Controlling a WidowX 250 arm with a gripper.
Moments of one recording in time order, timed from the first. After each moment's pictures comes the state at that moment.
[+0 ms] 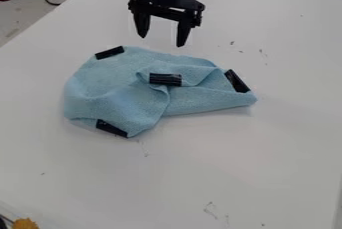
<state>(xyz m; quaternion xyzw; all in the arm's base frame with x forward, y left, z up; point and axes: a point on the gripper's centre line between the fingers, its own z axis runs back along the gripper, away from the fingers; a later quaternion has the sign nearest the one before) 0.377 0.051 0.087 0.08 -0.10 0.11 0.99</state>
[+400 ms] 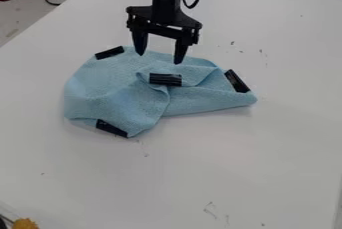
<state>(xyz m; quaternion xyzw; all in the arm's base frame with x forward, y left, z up) 0.362 0.048 0.062 0.08 -0.07 0.12 0.99</state>
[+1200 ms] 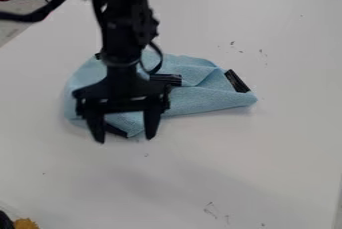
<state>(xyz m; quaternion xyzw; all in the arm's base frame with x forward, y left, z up) 0.215 0.019 0.053 0.02 -0.01 0.32 0.95</state>
